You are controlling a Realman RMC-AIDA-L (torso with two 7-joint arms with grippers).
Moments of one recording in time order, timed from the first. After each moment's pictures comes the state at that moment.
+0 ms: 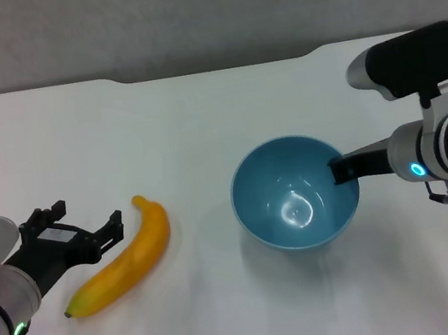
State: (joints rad) left arm -0.08 -2.05 -1.38 -1.12 1.28 -0.24 1.72; right arm 0.55 2.00 1.28 1.12 0.48 -0.63 -3.00
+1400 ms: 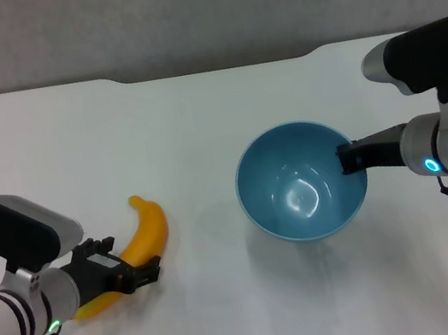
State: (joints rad) left arm -0.43 -2.03 -1.44 -0.64 1.47 -0.39 1.60; right arm 0.46 2.00 1.29 1.24 0.41 -0.63 -3.00
